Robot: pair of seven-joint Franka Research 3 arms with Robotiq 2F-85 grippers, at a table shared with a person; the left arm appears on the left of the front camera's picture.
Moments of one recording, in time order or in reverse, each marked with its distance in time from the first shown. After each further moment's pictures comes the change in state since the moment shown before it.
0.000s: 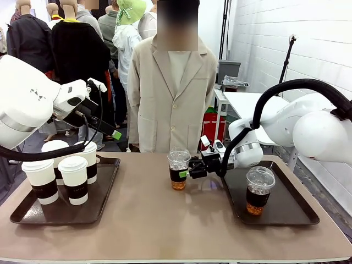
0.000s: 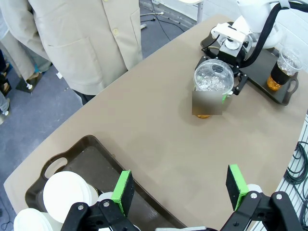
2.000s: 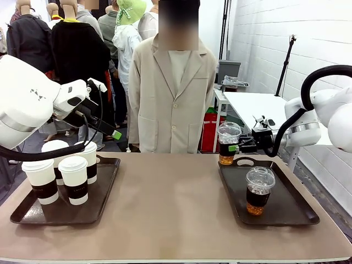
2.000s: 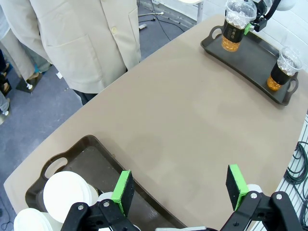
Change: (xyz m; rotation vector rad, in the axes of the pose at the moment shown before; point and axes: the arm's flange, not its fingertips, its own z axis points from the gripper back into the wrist) left arm 0.000 0.000 0.000 0.000 0.000 0.000; right arm 0.052 0.009 0.221 -0.138 -0.008 0.014
